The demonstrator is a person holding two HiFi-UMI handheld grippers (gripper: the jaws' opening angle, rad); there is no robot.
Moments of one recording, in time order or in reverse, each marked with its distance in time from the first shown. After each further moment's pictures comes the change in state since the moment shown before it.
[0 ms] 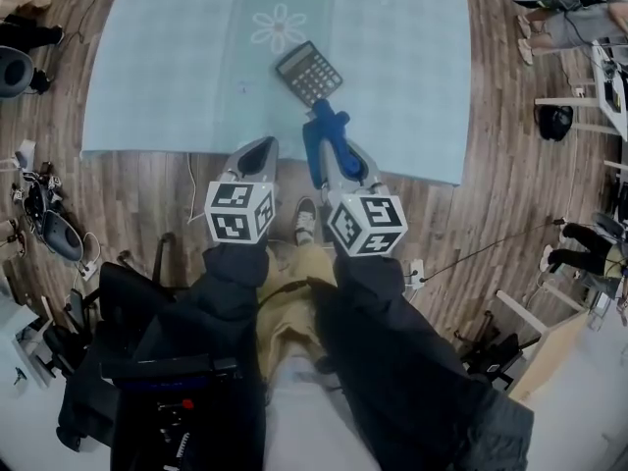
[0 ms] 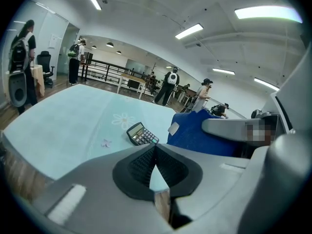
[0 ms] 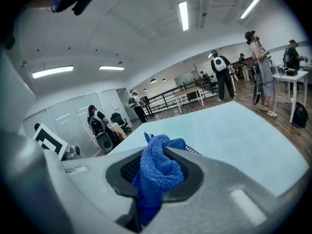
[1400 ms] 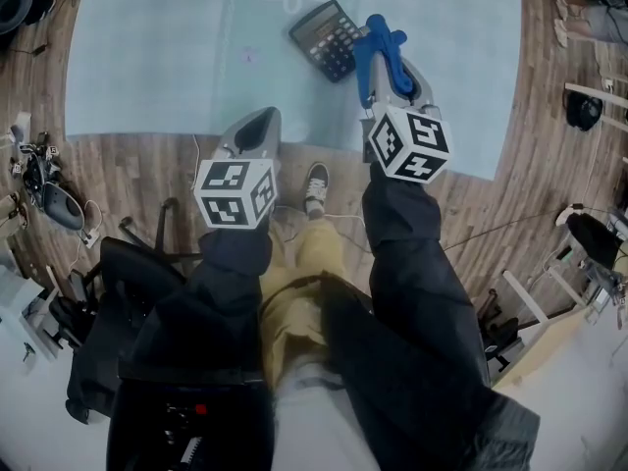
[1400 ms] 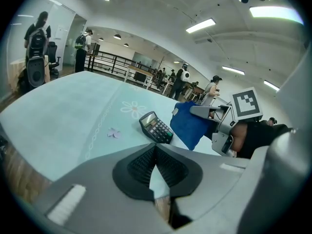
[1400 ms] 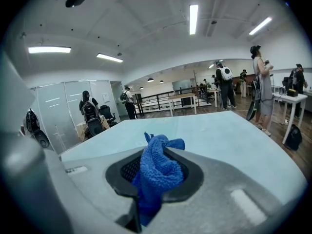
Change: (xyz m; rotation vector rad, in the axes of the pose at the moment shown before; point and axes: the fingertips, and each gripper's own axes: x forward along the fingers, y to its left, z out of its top) left arm 0.050 0.056 -0.030 -0.077 0.067 0.043; right arm 0.122 -0.106 0.013 -0.143 -0.016 -0.130
